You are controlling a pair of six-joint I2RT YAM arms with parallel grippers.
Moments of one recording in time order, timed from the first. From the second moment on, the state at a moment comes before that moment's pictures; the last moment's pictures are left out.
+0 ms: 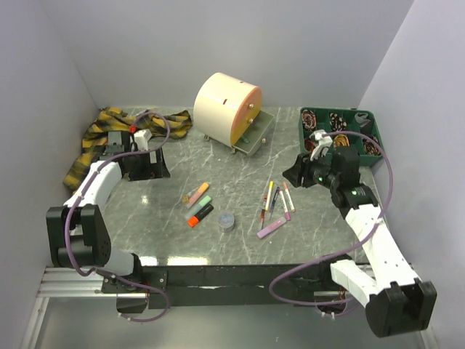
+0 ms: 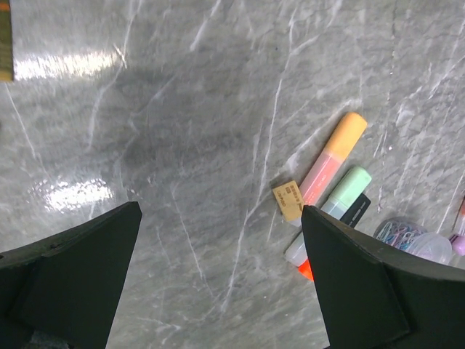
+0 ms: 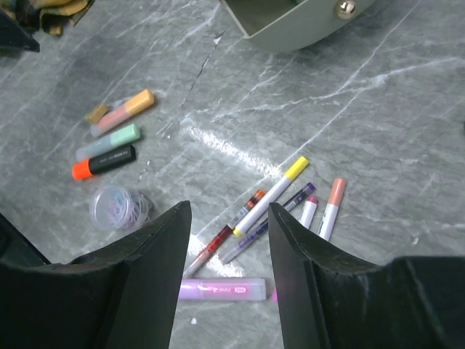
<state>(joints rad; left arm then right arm) 0.05 1.44 1.02 -0.56 0.38 -0.06 0.12 0.95 0.80 -0.33 -0.51 0.11</state>
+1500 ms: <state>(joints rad) -0.20 1.69 0.97 -0.50 0.38 -0.26 0.12 0.89 0.71 -0.36 -0.51 -0.04</state>
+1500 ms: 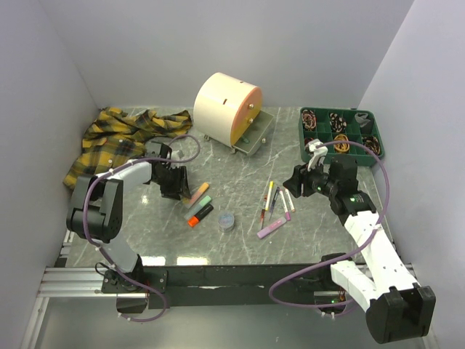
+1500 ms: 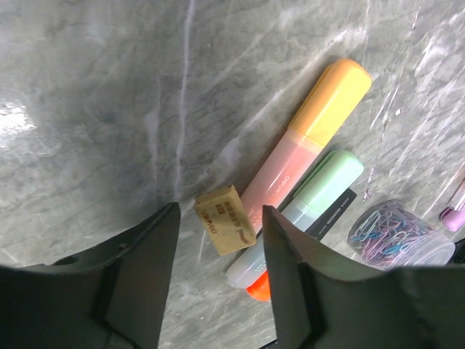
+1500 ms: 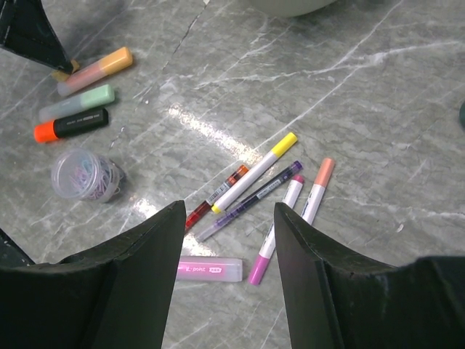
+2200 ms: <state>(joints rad) -0.21 1.70 1.00 -0.51 0.36 -0.24 0.12 0.88 0.68 -0.34 -0.49 -0.03</state>
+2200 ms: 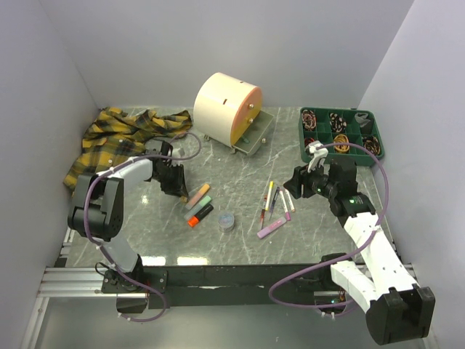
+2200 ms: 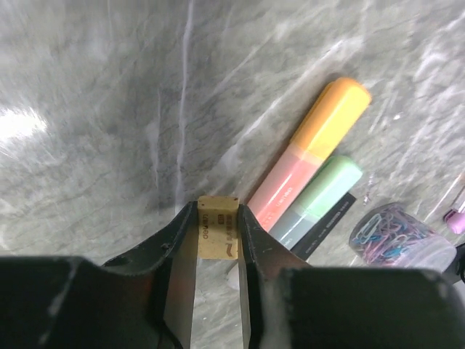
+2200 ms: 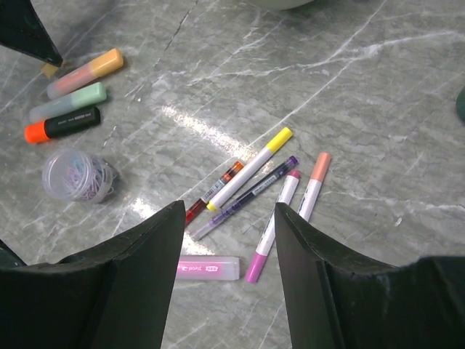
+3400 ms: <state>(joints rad) -0.68 1.75 1.52 -0.35 0.34 0.38 0.12 0.87 0.68 -0.32 -0.43 -0.08</state>
